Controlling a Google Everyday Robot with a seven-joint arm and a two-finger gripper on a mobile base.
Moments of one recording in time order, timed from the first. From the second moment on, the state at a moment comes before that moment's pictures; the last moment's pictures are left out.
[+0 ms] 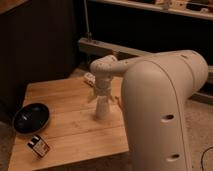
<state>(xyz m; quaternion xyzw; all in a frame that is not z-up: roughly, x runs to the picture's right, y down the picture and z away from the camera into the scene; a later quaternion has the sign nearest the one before) -0.032 0.065 0.830 -0.29 0.20 0.65 0.68</state>
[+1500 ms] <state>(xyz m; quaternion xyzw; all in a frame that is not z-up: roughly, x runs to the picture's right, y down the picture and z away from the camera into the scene) -0.038 0.064 0.822 -0.29 0.19 0.64 0.68</state>
